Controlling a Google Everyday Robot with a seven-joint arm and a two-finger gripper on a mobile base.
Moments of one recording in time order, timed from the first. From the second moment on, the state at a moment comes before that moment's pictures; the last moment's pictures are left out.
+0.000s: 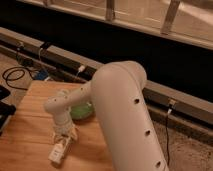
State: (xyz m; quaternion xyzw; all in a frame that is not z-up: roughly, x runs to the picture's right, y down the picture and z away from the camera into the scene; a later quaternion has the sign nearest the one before) arm -0.218 0.273 0.778 -0.37 0.28 0.57 0.67
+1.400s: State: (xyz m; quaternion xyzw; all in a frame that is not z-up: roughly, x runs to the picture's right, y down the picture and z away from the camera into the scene) arm -0.152 0.140 0.714 -0.27 0.22 0.63 0.70
